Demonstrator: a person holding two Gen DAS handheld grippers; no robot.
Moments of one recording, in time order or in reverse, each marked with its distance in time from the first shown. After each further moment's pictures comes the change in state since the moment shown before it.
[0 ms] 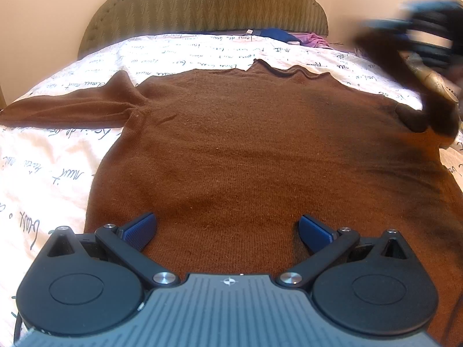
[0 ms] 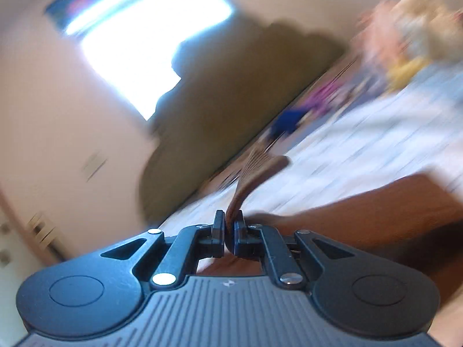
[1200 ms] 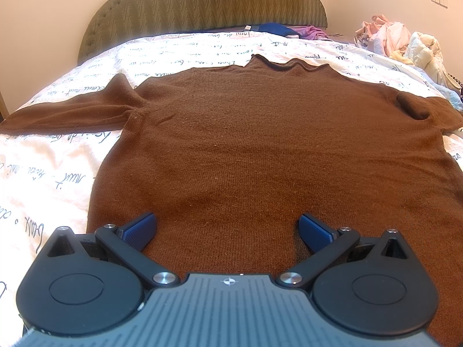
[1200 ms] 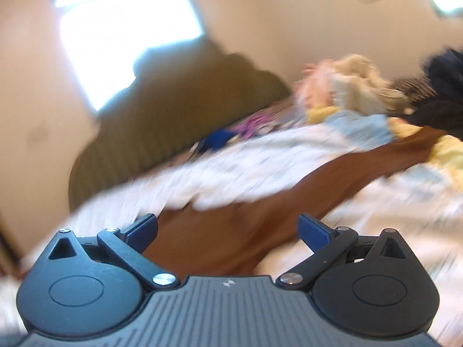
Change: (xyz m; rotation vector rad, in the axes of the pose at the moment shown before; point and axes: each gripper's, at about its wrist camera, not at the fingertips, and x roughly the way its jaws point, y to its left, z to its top) left arm 0.001 -0.007 0.002 0.048 0.020 0.029; right arm -0.139 -0.031 -0.037 -0.132 -0.174 -0.413
